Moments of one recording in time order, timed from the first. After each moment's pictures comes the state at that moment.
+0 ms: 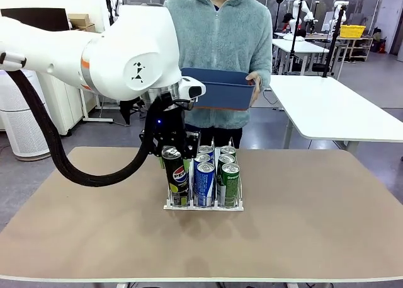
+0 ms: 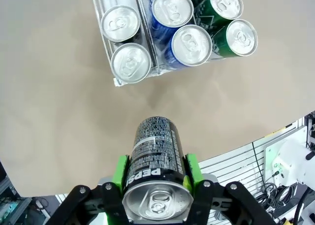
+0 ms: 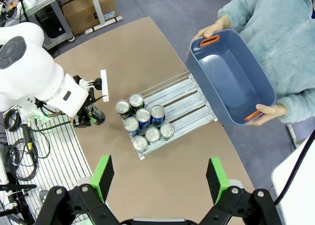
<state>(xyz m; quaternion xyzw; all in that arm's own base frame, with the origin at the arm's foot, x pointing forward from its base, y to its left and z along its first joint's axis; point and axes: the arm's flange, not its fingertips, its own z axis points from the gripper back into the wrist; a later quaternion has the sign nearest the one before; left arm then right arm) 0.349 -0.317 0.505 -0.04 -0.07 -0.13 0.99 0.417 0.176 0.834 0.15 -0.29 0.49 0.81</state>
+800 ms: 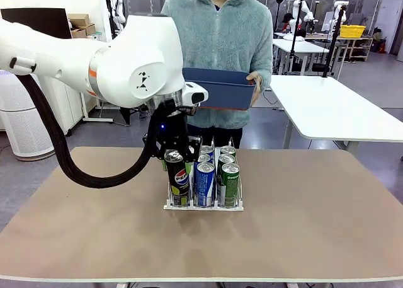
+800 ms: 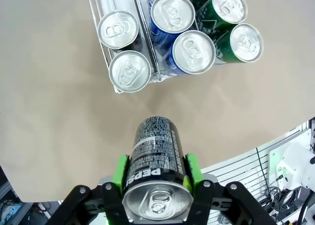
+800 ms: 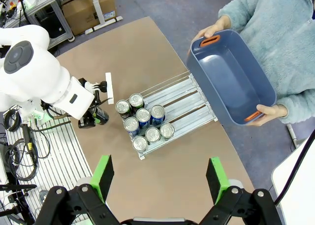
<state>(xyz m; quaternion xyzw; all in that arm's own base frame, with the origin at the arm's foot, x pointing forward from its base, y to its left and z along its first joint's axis) 0.356 -0.321 0.488 -0.03 -0.07 -0.14 0.99 0.417 0.176 0.834 0.15 -0.29 0.49 0.81</state>
